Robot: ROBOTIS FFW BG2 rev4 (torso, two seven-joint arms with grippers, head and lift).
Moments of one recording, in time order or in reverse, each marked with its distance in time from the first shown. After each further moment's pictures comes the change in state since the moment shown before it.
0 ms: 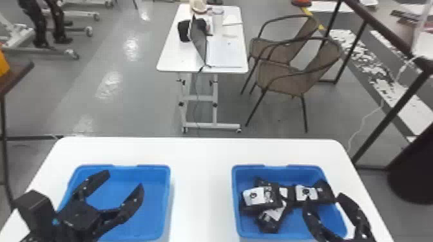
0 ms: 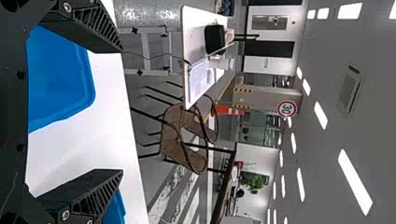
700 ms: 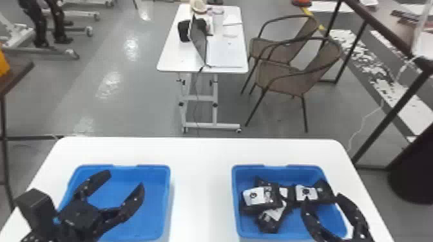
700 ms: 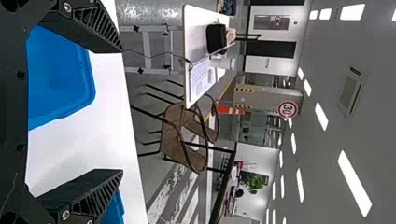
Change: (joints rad) left arm -0.006 0.000 -0.002 0.001 0.009 0.015 -0.001; right arm -0.003 0.000 0.005 0.006 -0.004 0.003 0.001
